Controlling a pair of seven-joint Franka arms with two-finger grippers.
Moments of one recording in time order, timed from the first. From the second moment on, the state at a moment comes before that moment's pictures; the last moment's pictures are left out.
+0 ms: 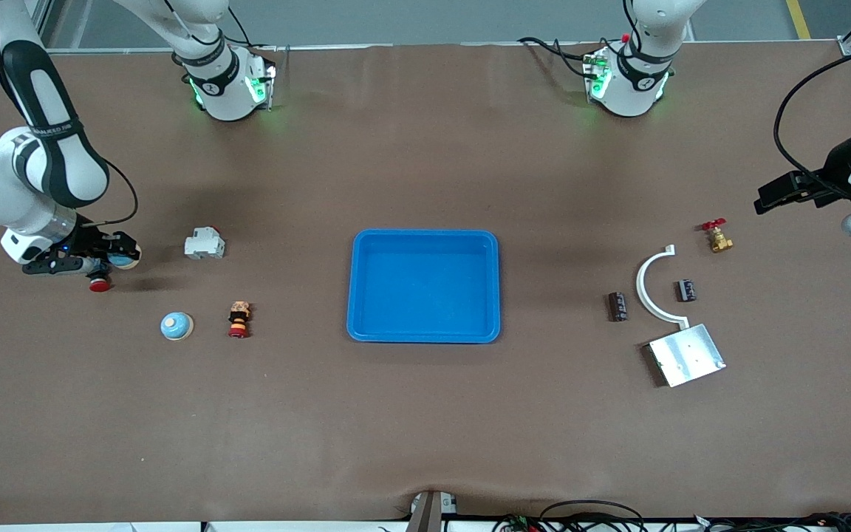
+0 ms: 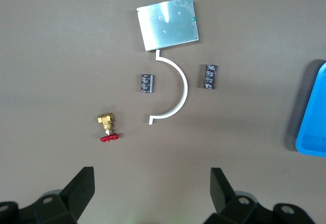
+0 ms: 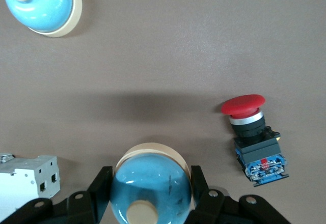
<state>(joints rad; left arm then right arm) 0.70 -0.03 -0.66 -1.73 -0.03 1.63 -0.07 -0.28 0.24 -0.08 -2.35 0.17 2.55 -0.55</state>
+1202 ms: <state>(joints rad) 0.29 -0.03 -0.27 -1.72 -0.03 1.63 -0.07 -0.28 0.32 -0.08 -2.37 0.20 2.60 -0.55</state>
